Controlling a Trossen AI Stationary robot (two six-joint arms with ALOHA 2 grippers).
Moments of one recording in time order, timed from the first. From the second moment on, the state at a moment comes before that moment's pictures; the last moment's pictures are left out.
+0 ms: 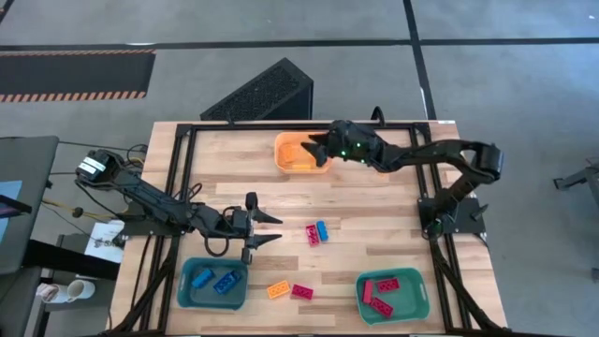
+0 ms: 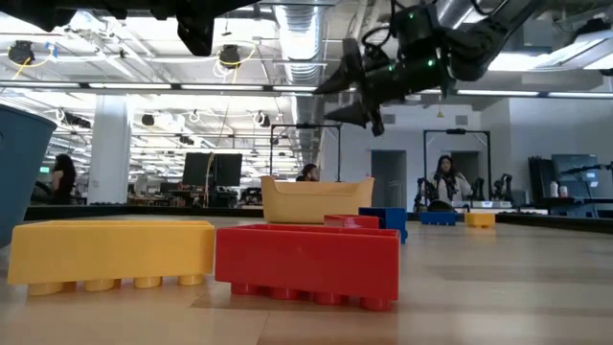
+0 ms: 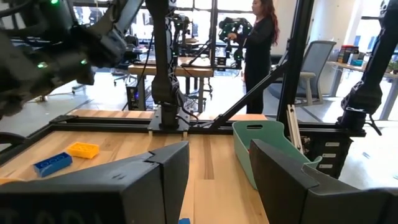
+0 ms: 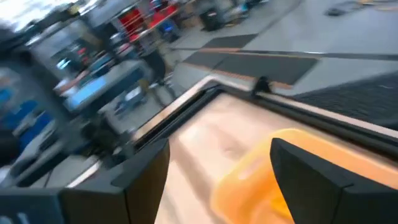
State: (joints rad) left arm -0.40 1.30 0.50 0.82 -0.37 -0.05; right arm -0.38 1.59 0.83 0.62 -0.02 0.52
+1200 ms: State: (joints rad) left arm -0.40 1.30 0.50 0.80 -0.40 -0.08; right arm 0.28 1.52 0.83 0.62 0.25 0.27
